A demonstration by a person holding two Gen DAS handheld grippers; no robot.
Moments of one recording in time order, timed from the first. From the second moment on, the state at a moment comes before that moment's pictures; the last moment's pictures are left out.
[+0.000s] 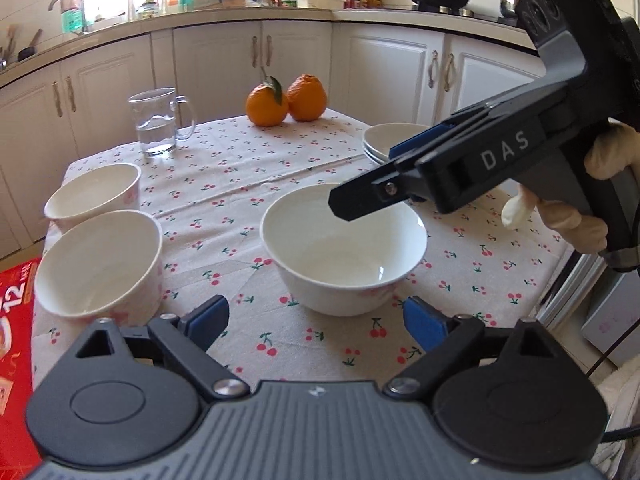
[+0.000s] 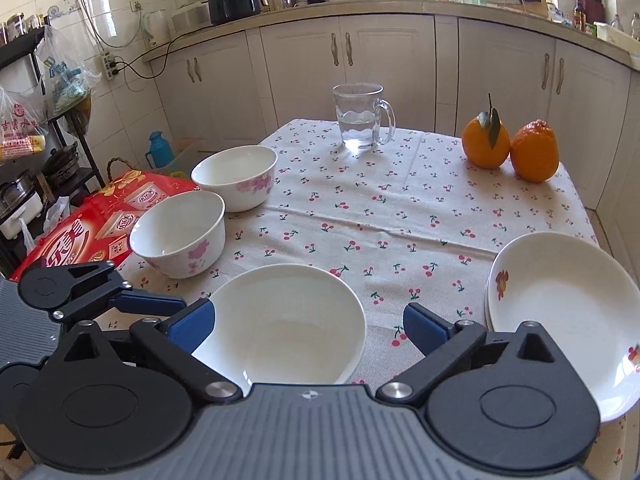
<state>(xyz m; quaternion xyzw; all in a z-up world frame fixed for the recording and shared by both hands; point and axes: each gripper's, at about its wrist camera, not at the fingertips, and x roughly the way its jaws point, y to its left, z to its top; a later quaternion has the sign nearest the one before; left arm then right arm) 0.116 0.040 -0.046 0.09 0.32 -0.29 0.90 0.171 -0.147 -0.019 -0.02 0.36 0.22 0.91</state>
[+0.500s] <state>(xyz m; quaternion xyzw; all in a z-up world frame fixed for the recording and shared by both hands) 0.137 0.100 -0.052 0.08 0.32 -0.13 0.94 0.201 -0.072 -0.008 -0.10 0.35 0.28 0.89</state>
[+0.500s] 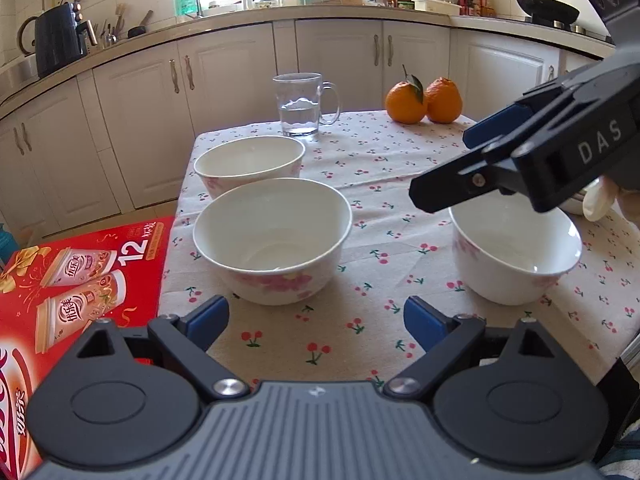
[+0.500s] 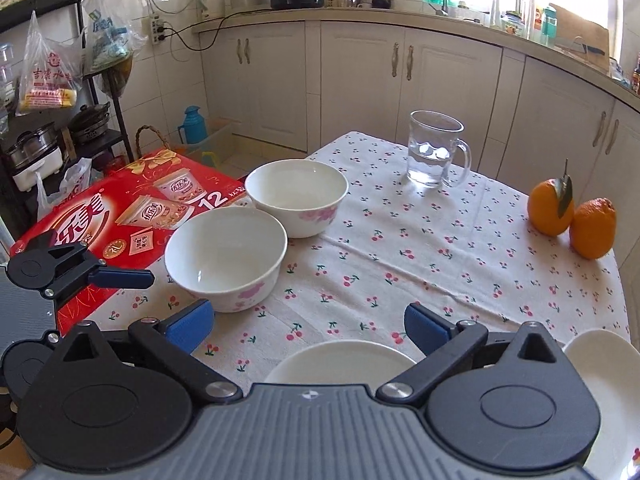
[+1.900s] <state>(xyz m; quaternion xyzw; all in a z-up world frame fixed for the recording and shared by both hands) 0.180 0.122 -0.062 0.07 0.28 -0.16 0.94 0.294 0.004 -0.050 -0.06 0.43 0.37 0.82</state>
